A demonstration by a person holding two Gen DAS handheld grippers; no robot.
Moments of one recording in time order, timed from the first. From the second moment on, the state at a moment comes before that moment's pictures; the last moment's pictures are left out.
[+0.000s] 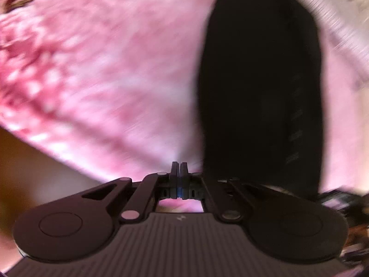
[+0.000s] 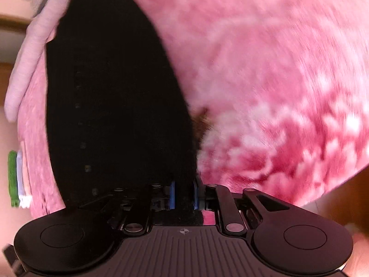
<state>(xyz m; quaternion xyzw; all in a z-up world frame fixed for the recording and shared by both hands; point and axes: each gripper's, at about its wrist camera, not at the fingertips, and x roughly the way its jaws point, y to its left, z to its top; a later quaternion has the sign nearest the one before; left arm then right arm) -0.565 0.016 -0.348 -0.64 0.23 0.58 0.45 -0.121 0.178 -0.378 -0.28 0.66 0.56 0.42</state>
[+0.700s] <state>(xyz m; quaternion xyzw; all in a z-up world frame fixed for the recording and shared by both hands) -0.550 0.239 -0.321 -0.57 0.24 0.55 0.56 -0.175 0.303 -0.338 -0.31 0.58 0.59 0.47</state>
